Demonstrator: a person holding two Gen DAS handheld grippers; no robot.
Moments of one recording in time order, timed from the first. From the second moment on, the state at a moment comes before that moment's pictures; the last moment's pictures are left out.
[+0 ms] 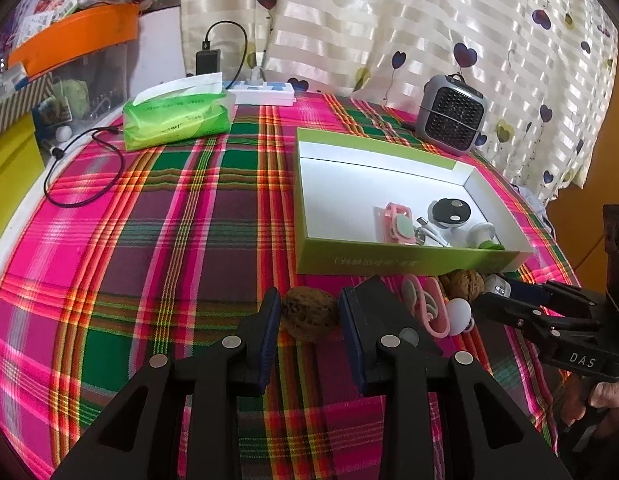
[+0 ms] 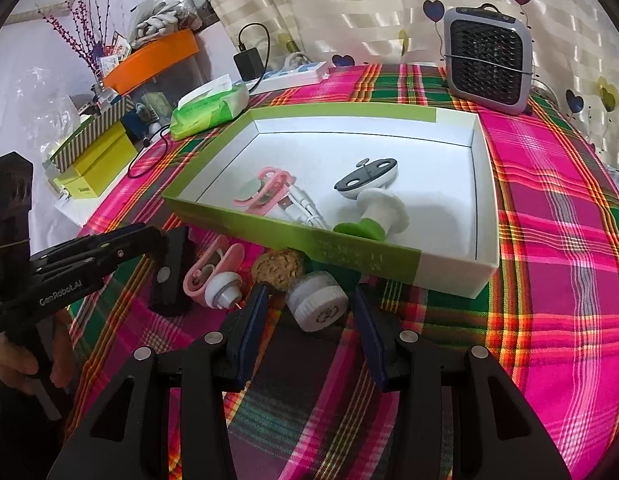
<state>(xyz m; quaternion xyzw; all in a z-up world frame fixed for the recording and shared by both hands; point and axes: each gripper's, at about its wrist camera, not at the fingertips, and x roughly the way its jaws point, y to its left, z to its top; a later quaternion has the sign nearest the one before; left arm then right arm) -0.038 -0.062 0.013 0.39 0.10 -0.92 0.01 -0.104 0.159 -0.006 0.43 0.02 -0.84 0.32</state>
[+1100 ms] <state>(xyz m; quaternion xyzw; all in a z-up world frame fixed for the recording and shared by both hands) -0.039 -0.073 0.009 0.38 0.15 -0.91 0.00 -0.098 0.166 0.001 0.42 0.02 -0.85 0.32</state>
